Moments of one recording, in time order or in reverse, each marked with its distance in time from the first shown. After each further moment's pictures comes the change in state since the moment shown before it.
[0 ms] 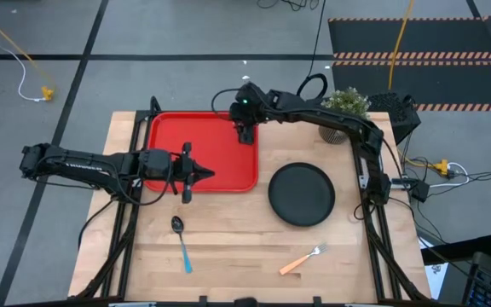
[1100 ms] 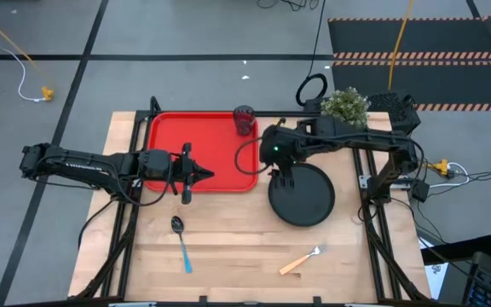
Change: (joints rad) left arm -0.002 0.000 0.000 -0.003 0.000 -0.020; right arm 0.355 -0.294 0.000 -0.587 0.000 0.373
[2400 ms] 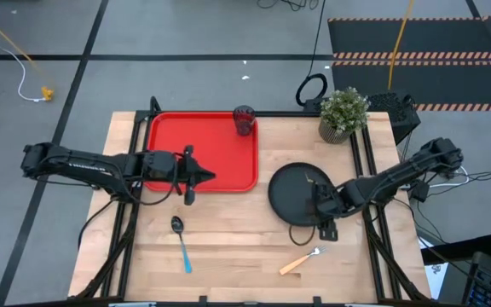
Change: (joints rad) left arm 0.000 0.053 0.000 -0.002 -0.001 -0.098; right arm 0.411 -0.437 -1.086 0.401 -0.058 0.515
